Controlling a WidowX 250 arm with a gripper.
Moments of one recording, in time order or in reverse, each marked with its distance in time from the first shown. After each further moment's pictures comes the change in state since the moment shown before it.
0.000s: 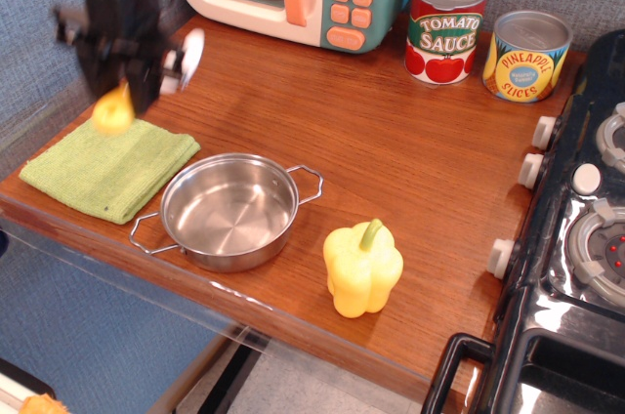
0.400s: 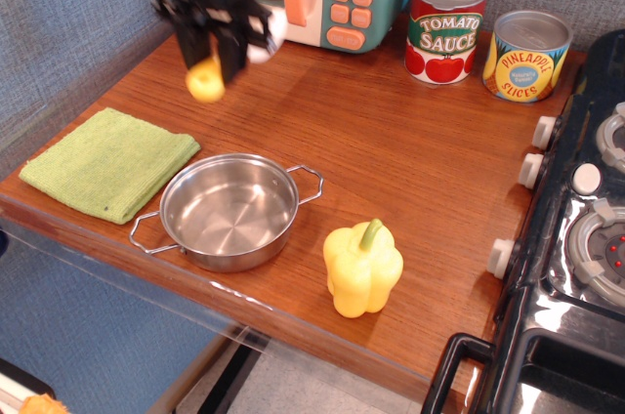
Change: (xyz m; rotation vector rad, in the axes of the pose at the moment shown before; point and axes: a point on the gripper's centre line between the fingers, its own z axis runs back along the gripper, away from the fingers) arm 0.061 -0.042 -0.033 -0.113 0.037 -0.089
